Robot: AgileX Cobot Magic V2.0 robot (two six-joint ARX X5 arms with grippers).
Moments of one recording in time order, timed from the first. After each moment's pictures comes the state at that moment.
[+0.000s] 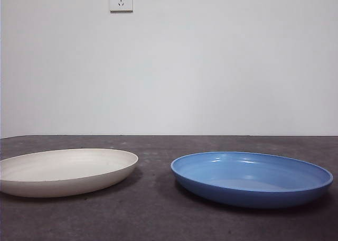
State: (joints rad) left arm -0.09 0.09 0.10 -0.16 -0.08 -0.19; right arm -0.03 0.05 0.11 -0.13 -0.18 0.37
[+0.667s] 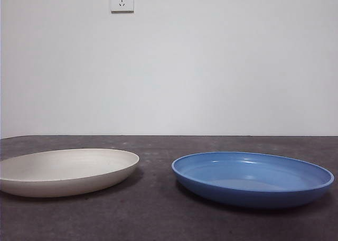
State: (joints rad) left arm -0.15 0.62 0.60 -0.22 0.10 -0.22; right arm -0.02 0.46 0.57 -0.39 -0.52 0.42
